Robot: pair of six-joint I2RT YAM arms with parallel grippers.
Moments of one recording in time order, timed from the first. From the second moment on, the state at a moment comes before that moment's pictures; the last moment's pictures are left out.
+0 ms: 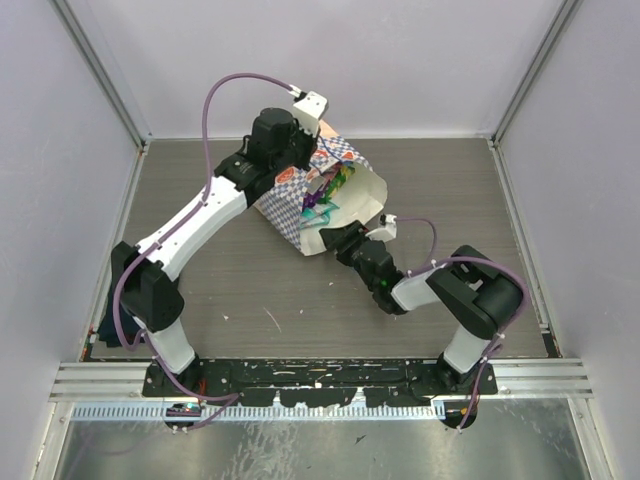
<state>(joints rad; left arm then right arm) -0.61 1.74 1.73 -0.28 -0.05 0.08 0.73 1.67 0.47 1.01 0.33 1.11</state>
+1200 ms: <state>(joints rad) -0.58 1.69 1.67 -0.25 -0.02 0.06 0.65 2.06 1.02 0.72 0.20 1.16</state>
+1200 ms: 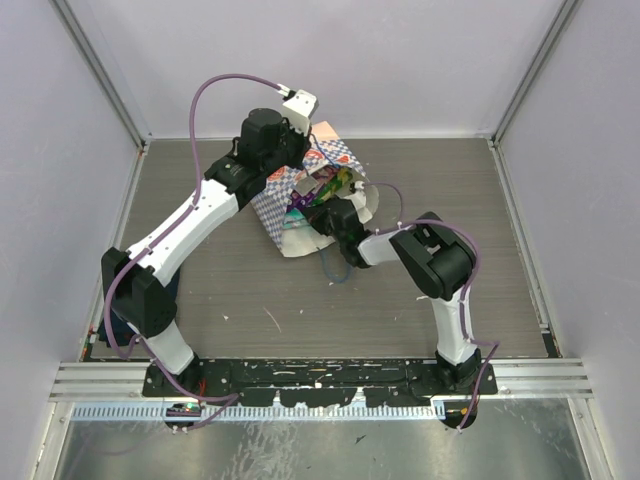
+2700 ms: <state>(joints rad) -0.56 1.72 1.76 -0.25 -0.12 0.20 0.08 1.33 1.13 -0.59 0.26 0.45</state>
